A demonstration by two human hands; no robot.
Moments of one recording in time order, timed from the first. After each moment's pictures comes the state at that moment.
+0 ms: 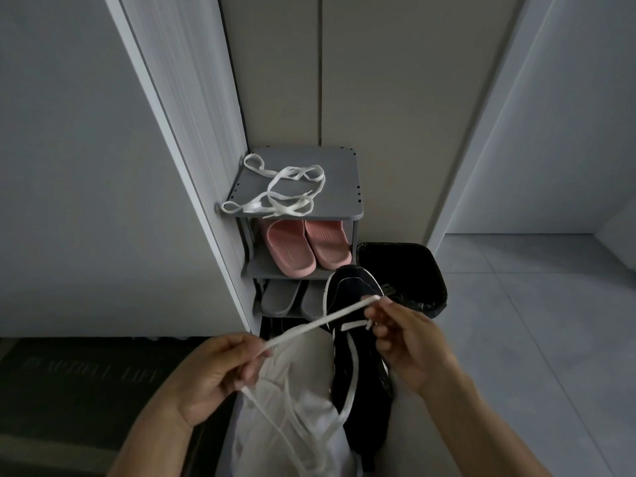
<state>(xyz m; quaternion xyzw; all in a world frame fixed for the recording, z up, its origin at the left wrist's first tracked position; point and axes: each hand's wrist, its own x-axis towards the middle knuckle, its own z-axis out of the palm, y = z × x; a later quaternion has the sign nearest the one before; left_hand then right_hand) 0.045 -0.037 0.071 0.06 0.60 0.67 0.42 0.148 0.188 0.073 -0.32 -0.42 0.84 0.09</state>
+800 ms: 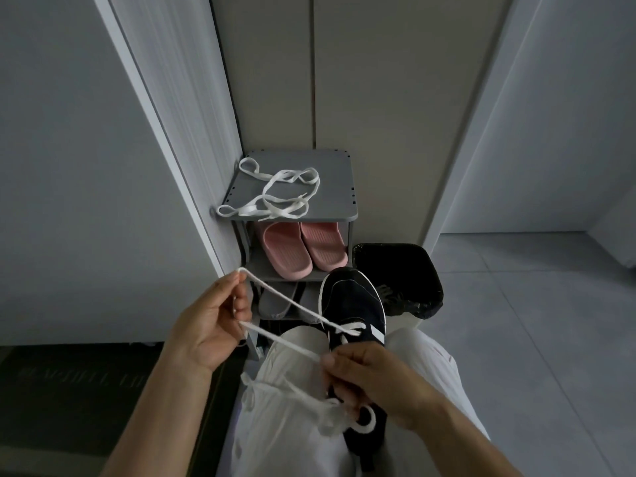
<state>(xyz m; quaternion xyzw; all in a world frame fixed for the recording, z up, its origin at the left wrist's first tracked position) 0.011 -0.006 0.093 -0.05 0.46 0.83 0.33 0.166 0.155 0.078 -0.11 -0.68 0.72 -0.10</state>
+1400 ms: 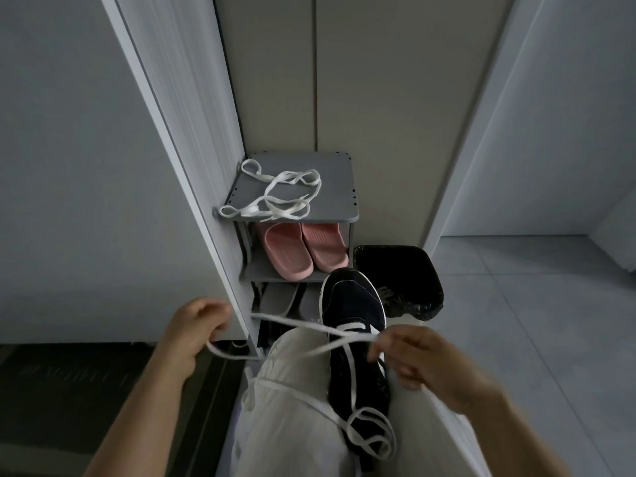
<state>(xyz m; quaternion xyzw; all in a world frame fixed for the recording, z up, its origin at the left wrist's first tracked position) -0.005 -0.033 0.062 -0.01 0.80 0.56 0.20 0.188 0.203 0.086 -0.15 -0.67 0.72 -0.06</state>
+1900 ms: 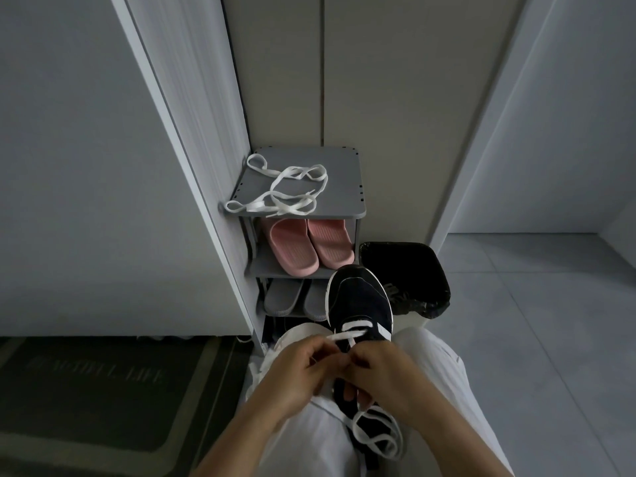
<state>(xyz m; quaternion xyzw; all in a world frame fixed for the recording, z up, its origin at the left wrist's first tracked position) 0.090 0.027 0.058 0.22 0.78 0.49 0.32 0.165 0.157 0.067 -0.18 -0.84 0.51 -0.09</state>
